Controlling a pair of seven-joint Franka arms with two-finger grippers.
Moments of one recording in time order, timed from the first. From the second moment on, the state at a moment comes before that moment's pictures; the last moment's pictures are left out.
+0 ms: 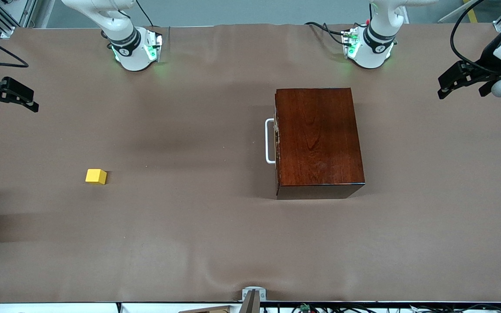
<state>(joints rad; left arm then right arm) -0.02 -0.10 -0.08 -1.60 0.01 1.51 -0.15 -0.04 -0.02 0.00 -1.54 0.02 1.50 -0.13</state>
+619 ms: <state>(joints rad) -0.03 -0.09 -0.11 -1.57 0.01 1.51 -0.15 -0.04 -0.02 -0.01 -1.54 0.02 1.50 -0.13</state>
